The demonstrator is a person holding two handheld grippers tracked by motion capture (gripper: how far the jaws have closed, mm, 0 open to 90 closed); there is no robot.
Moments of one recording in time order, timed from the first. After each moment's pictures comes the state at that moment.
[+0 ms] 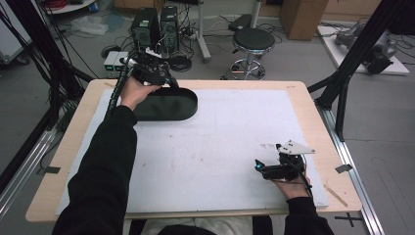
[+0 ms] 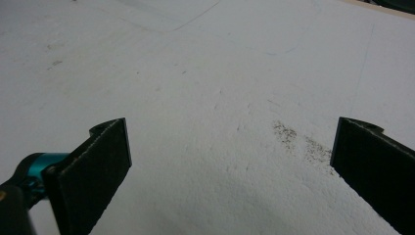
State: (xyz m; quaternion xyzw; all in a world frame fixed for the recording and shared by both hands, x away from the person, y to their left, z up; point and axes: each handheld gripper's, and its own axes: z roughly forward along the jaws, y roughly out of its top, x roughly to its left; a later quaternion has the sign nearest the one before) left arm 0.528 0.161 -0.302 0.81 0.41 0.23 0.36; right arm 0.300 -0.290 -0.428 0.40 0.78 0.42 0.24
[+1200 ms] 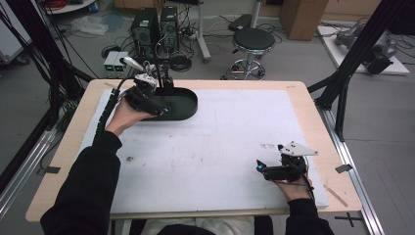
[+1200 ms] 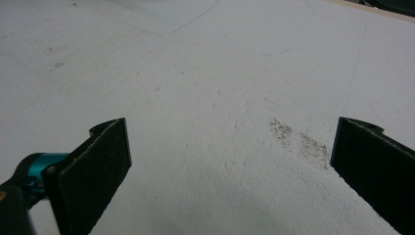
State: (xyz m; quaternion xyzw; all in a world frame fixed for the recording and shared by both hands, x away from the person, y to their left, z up) left arm 0.465 0.179 -0.340 0.84 0.35 0.13 0.39; right arm 0.294 -0.294 -0.425 0.40 0.77 0.43 0.24
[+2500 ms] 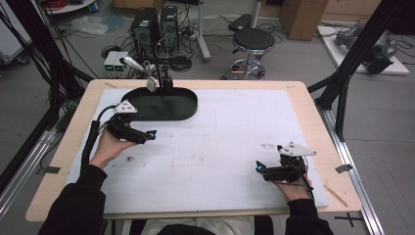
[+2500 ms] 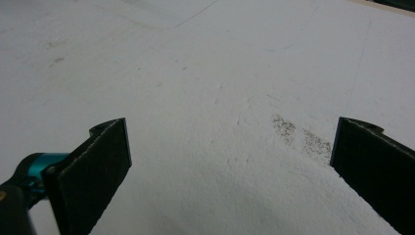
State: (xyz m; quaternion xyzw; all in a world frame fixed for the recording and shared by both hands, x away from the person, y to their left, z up) left arm 0.387 0.218 -0.382 0.81 0.36 0.17 0.43; right arm 0.294 -0.292 -0.427 0.40 0.78 0.42 0.24
